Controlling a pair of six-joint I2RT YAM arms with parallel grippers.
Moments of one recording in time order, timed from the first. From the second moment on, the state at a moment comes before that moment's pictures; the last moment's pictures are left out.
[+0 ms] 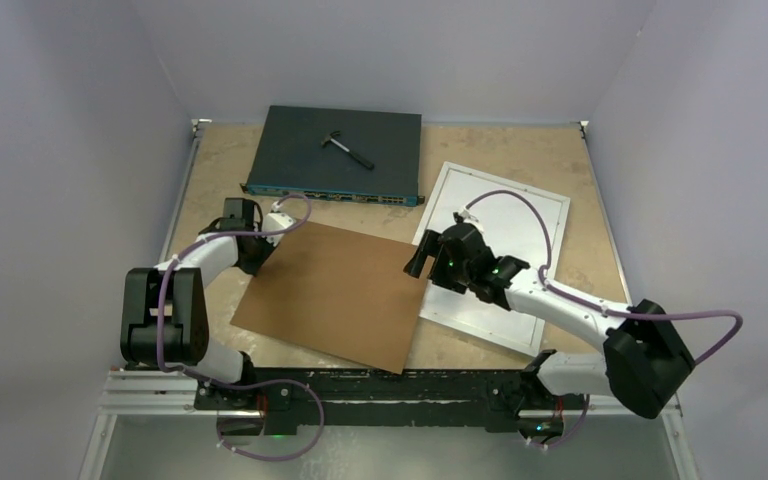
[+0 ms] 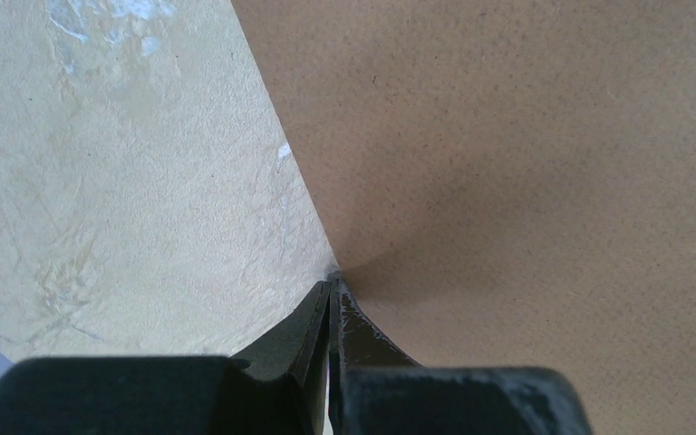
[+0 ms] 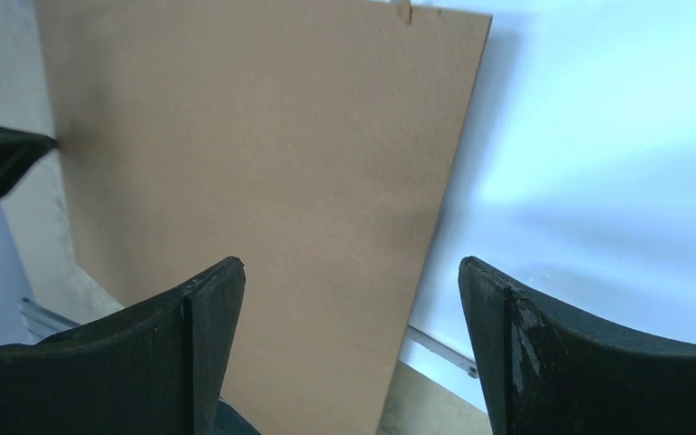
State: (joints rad) left arm 0.00 1.50 0.76 -0.43 0.04 0.64; right arm 0.72 1.25 0.71 -0.25 0.10 0.96
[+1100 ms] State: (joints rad) left arm 0.03 1.51 0.77 -0.44 0.08 0.63; right arm 0.61 1.35 0.59 0.00 -0.14 0.84
